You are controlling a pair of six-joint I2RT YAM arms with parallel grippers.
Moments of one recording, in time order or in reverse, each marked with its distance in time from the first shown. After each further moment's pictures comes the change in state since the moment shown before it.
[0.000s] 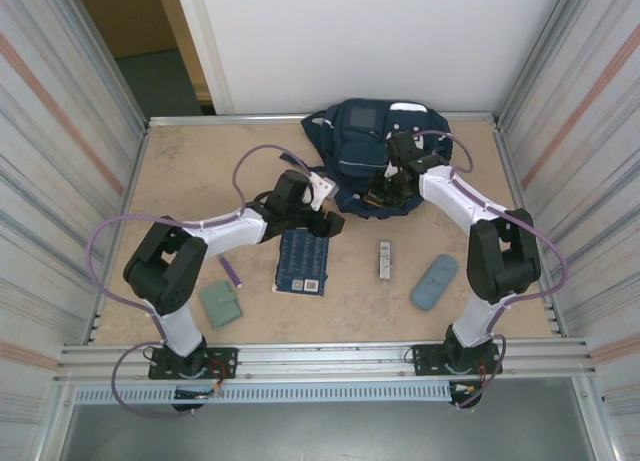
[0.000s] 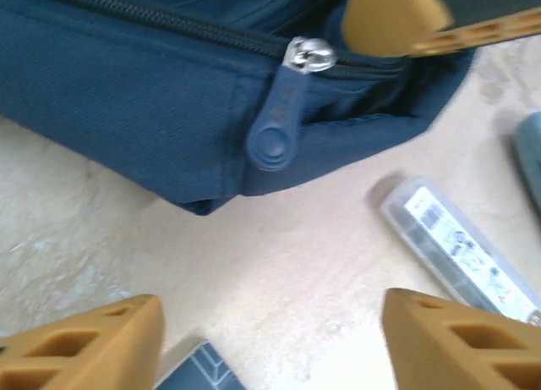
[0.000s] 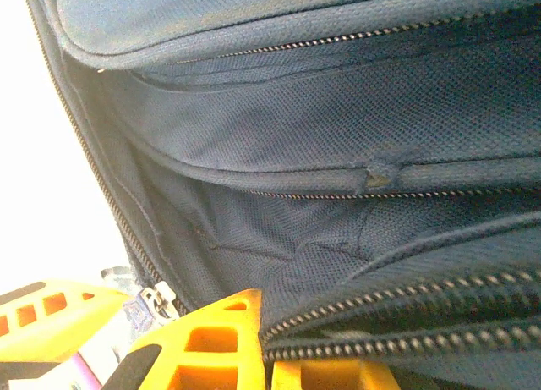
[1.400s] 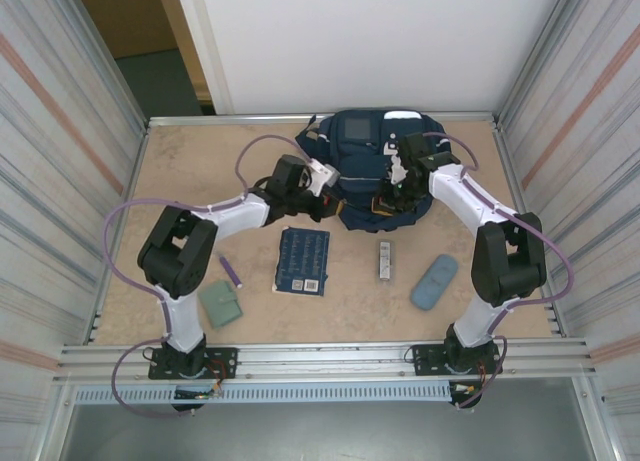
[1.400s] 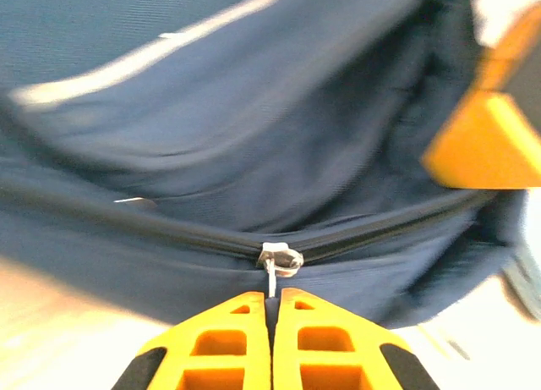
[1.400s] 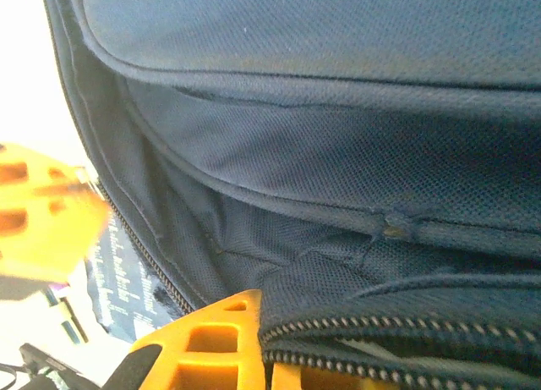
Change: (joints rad) left arm 0.102 0.134 0.145 -0.005 0.150 -0.021; right arm -0.061 -0.028 0.009 -0.166 -0.113 -0.240
